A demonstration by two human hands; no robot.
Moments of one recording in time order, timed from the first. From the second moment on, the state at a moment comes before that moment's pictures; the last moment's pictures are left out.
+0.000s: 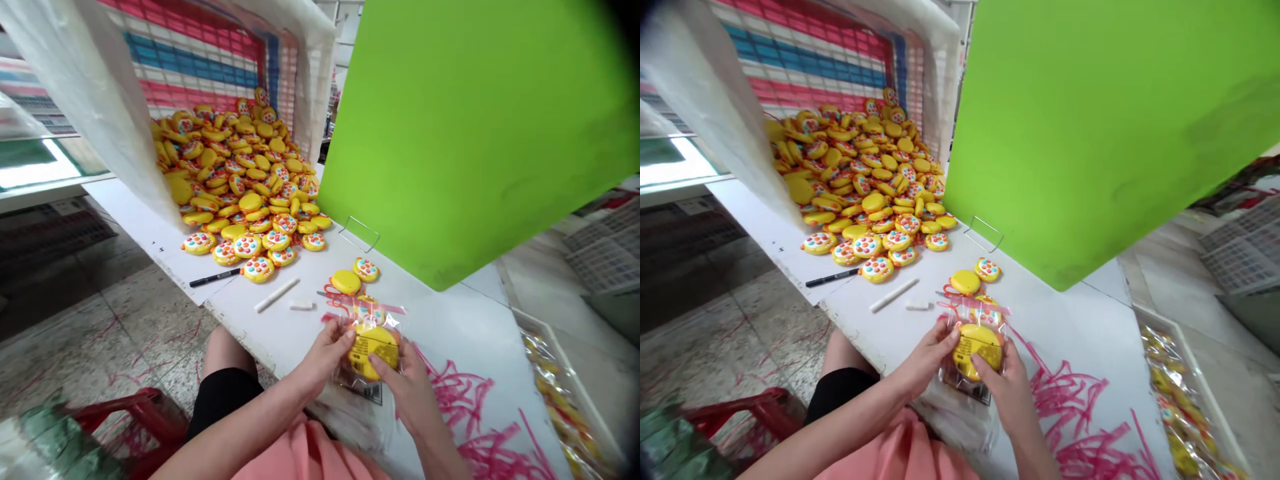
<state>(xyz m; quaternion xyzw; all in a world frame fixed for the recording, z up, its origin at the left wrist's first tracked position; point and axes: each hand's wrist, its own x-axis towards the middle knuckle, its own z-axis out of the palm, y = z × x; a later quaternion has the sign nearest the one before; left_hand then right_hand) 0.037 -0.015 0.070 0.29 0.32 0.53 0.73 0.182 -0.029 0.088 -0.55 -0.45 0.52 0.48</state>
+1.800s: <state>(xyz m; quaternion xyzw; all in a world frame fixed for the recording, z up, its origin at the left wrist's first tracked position) 0.054 0.000 0.031 0.35 0.43 0.47 0.69 0.214 0.054 0.081 -0.38 -0.75 0.51 0.17</state>
